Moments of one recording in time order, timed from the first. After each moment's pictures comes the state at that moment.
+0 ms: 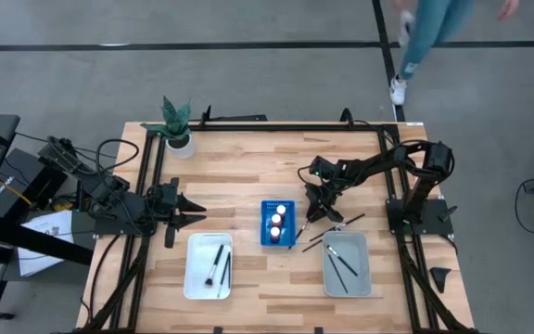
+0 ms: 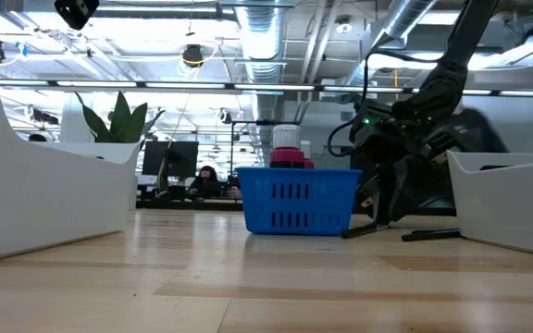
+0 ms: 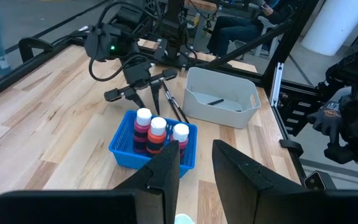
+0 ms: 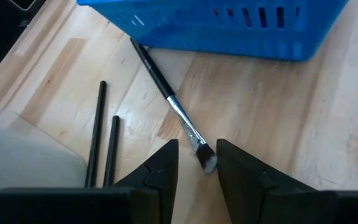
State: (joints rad) left arm -0.59 0.69 0.68 -0.36 -0.62 -0.42; right arm -0.35 1.78 0.62 -0.05 -0.79 -0.50
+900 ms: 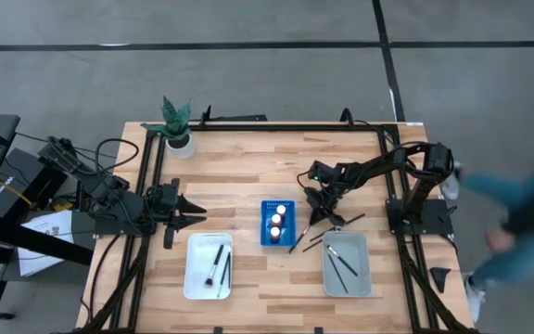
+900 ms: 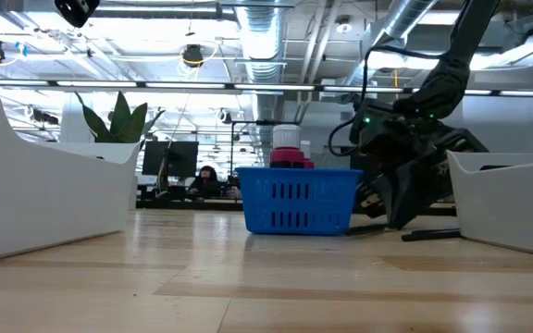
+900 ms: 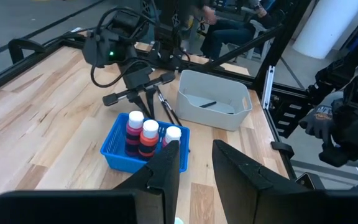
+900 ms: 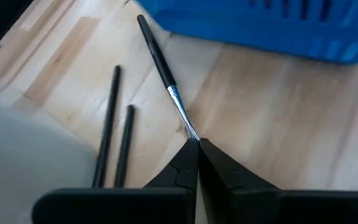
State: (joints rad) left arm -0.59 0.69 0.68 -0.33 -0.60 -0.42; right arm -0.31 1.78 0.62 -0.08 -0.77 -0.59
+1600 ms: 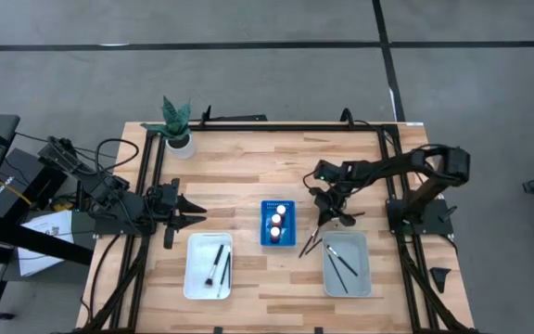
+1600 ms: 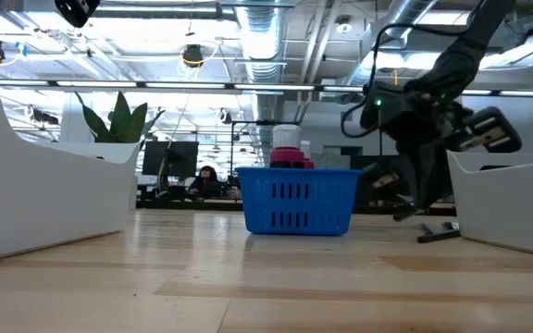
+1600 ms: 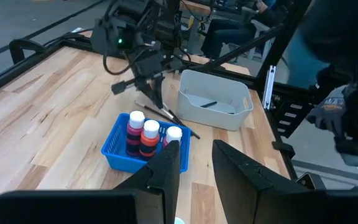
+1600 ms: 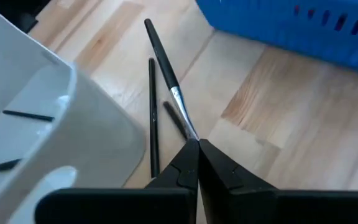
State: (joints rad) left arm -0.59 0.69 0.68 -0.33 -0.60 -0.42; right arm -0.31 1.61 0.63 -0.24 -0.78 -0.68
